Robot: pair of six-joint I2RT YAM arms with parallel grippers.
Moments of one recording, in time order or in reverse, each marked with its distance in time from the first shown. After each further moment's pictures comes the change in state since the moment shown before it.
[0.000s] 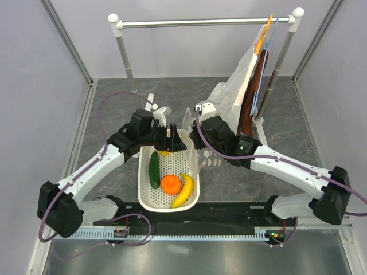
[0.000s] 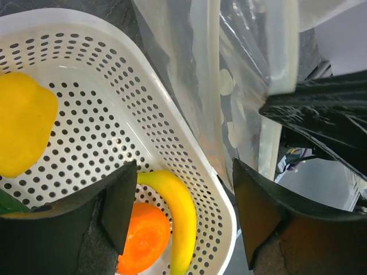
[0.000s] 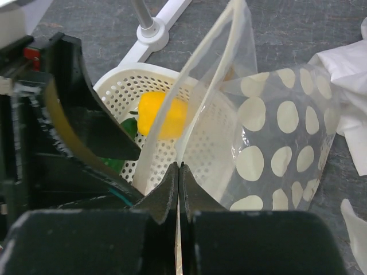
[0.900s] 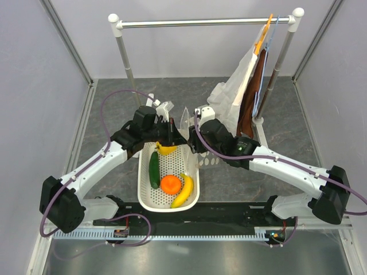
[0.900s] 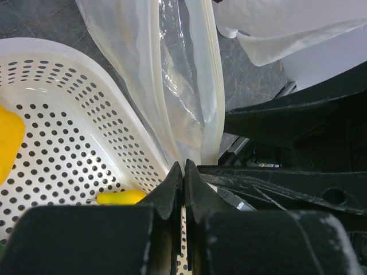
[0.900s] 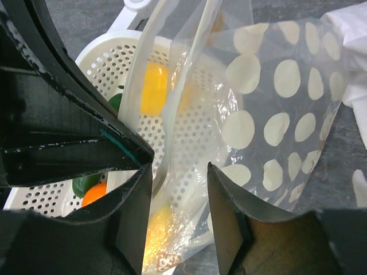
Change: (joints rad) left arm -0.039 0.052 0.043 0.087 0.006 -0.128; right arm 0.006 0.006 -0.018 -0.060 -0.011 0.034
